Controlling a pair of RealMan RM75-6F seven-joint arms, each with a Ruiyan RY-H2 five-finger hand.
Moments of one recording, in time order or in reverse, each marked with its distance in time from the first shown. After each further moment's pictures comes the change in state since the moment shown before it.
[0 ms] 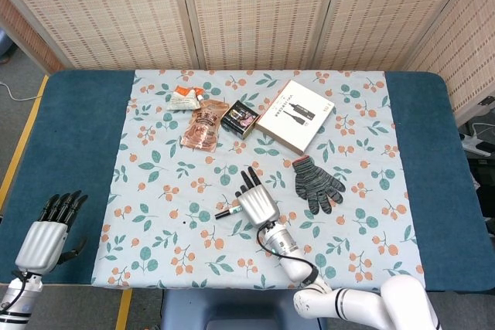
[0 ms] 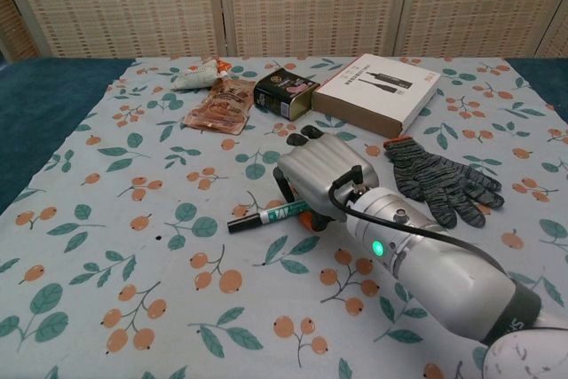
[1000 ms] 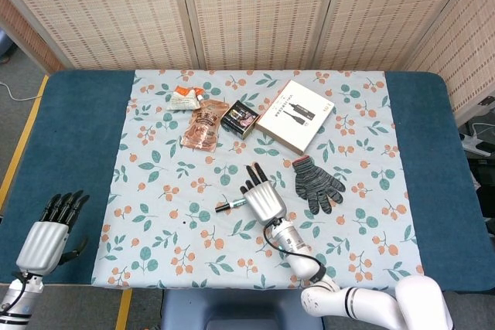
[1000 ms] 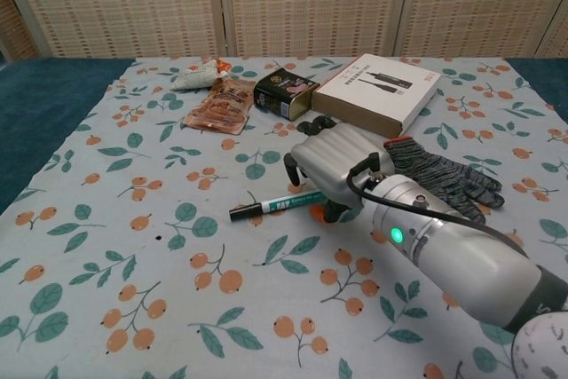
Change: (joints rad) left arm -0.004 -0.006 0.010 0.010 0.016 0.025 -0.015; right arm -0.037 0.062 0.029 -0.069 -0.019 -0.030 -0.035
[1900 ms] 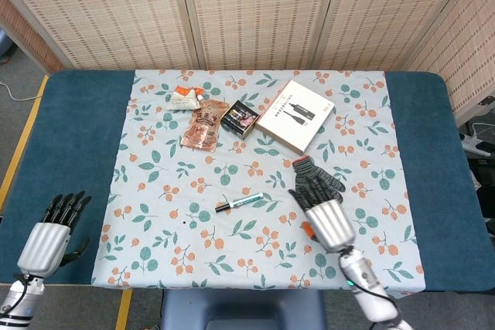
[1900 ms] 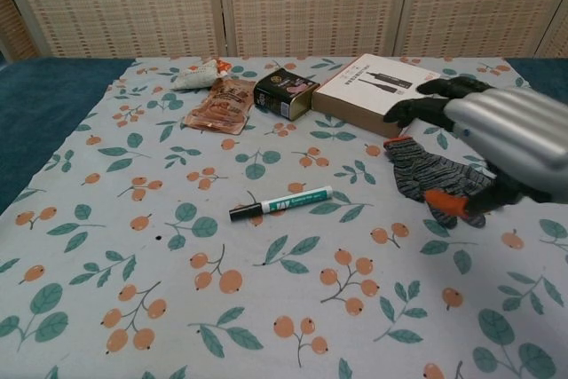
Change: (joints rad) left arm -0.005 0.004 0.019 -0.016 0.008 0.025 0.020; right arm -0.307 0.410 -0.140 -0.542 -0.210 0.220 0.149
